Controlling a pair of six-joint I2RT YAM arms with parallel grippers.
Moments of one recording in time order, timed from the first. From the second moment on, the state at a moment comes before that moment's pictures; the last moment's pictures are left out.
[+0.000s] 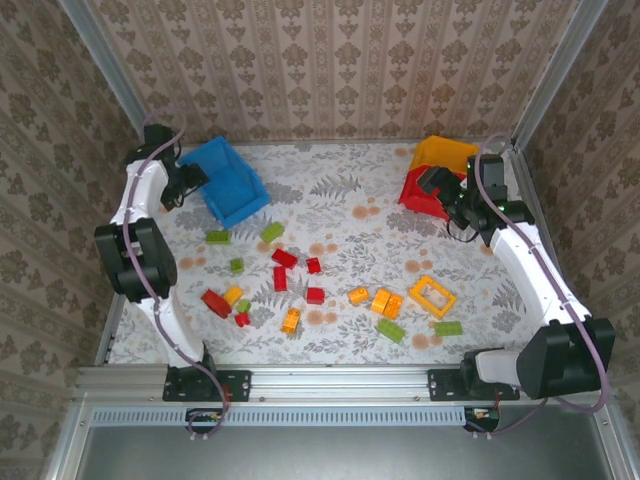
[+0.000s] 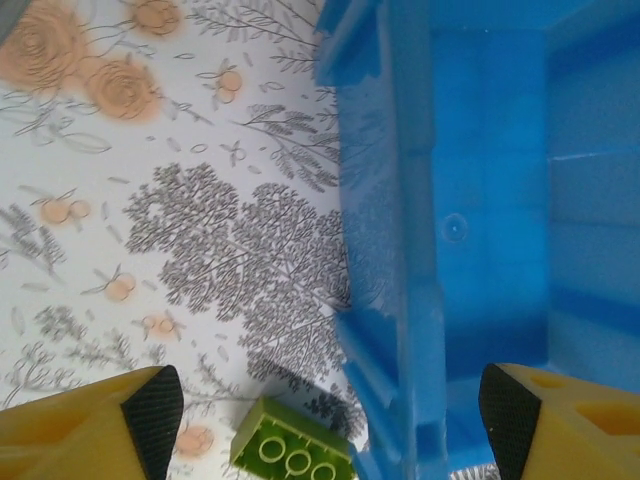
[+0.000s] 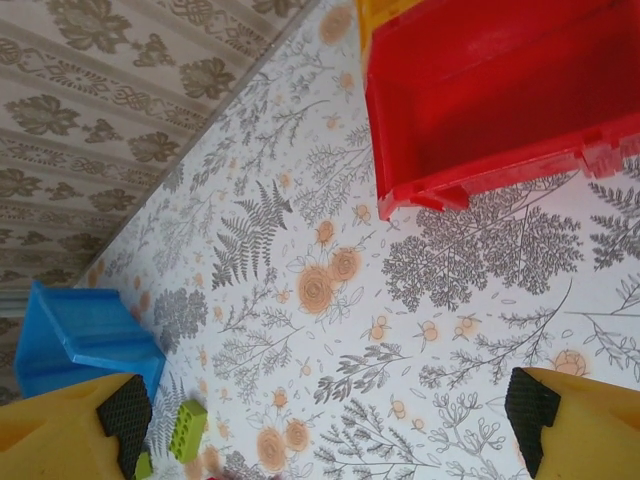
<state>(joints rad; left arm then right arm) 0.11 1.97 1.76 -0.93 0.05 -0.47 0.06 1.30 1.14 -0.55 -0.15 0.84</state>
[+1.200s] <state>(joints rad) 0.01 2.06 1.78 -1.02 -0.25 -0.24 0.06 1.41 1.16 -0.53 -0.23 0.89</state>
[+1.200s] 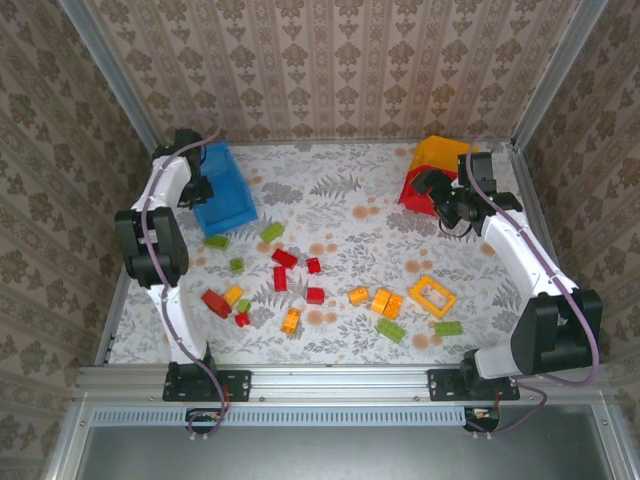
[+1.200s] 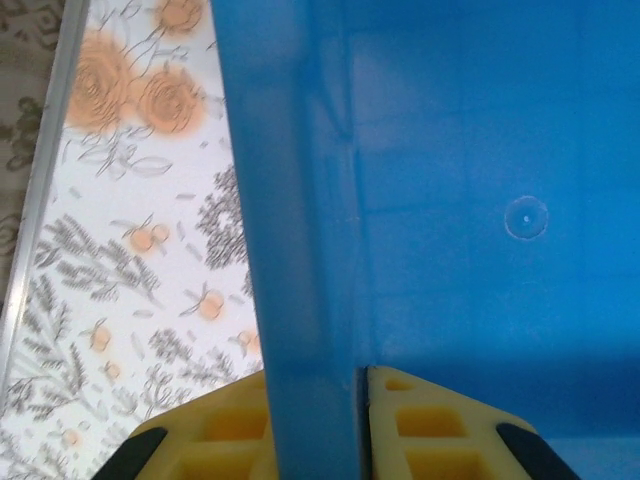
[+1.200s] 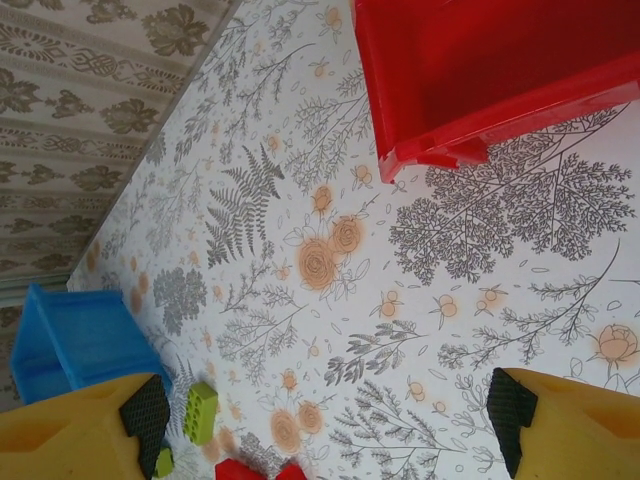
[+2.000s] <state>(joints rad) -0.05 1.89 1.62 -1.01 -0.17 -0.30 0.08 1.43 1.17 -0.54 -0.21 0.86</state>
